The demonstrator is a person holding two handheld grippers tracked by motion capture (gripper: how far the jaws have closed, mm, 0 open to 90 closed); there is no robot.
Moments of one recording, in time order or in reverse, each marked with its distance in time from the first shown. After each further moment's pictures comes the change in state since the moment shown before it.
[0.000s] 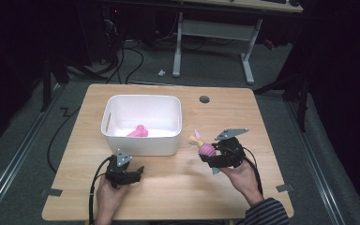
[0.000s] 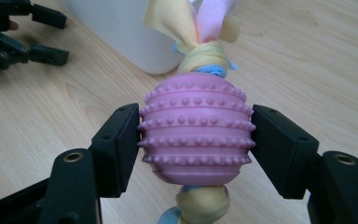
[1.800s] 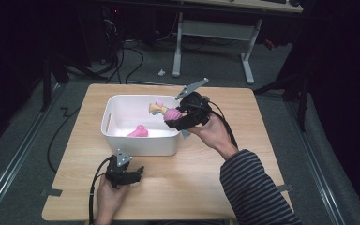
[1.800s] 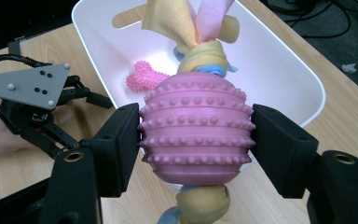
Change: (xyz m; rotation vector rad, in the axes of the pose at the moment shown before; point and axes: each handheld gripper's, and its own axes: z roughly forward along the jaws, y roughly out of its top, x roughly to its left) left arm 0.000 0.000 0.000 0.001 0.001 0.002; right arm 0.029 0.154 0.014 -0.010 0.122 -0.251
